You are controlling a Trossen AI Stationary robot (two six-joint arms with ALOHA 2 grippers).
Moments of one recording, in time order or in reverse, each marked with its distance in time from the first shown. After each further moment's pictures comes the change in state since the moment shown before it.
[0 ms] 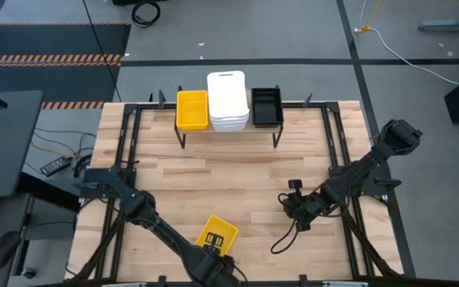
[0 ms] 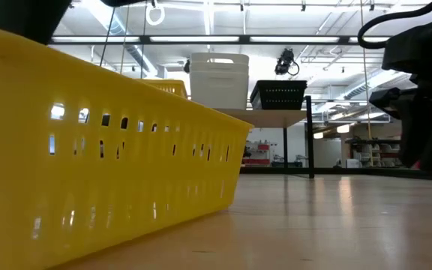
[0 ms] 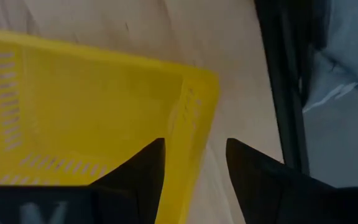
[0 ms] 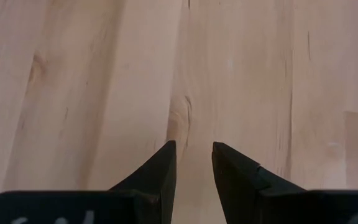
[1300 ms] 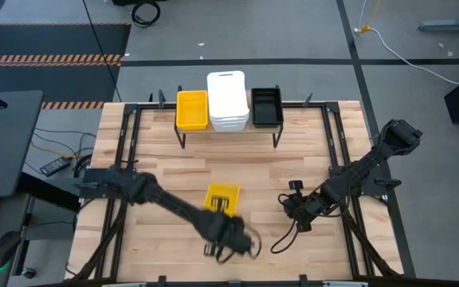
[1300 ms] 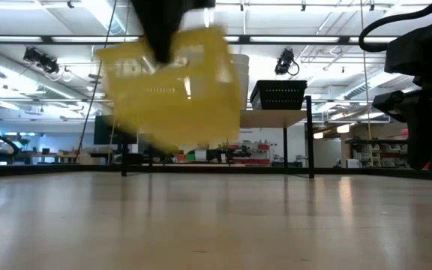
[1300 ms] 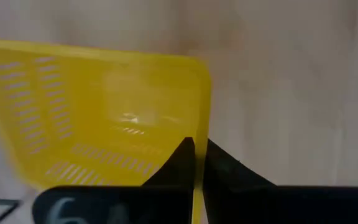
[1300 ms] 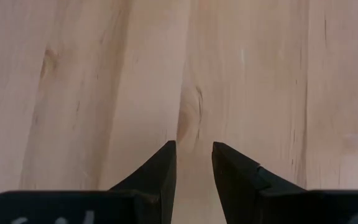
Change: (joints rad) left arm 0.189 -0.096 0.001 -0.166 -0.173 0.019; right arm 0.000 0.000 0.000 -0.008 -0.045 0.030
